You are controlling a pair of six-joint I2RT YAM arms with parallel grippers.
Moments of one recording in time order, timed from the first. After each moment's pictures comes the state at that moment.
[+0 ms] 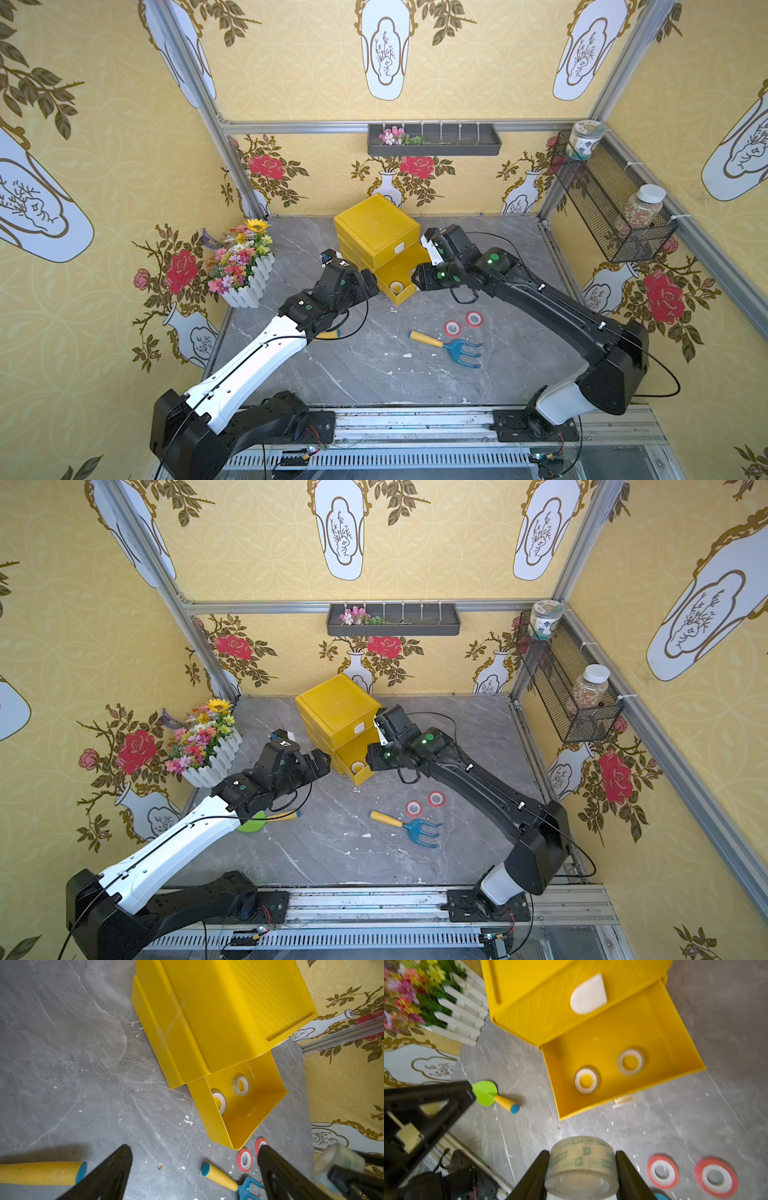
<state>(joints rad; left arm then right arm) -0.60 1.12 0.95 -0.56 -0.18 -0.88 0.68 1.58 1.50 -0.77 -0.09 0.44</state>
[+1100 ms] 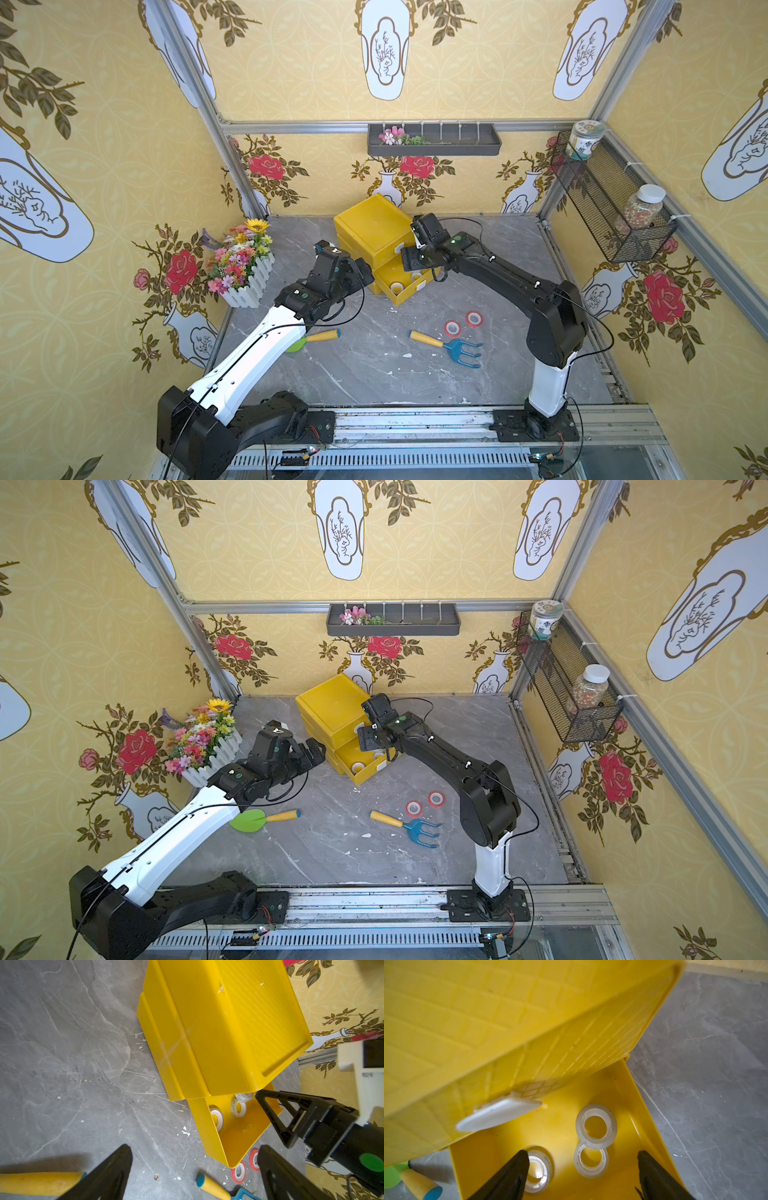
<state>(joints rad) -0.51 1.18 1.03 -0.58 -0.12 -0.86 0.63 1.88 1.67 -0.69 0.11 0.34</state>
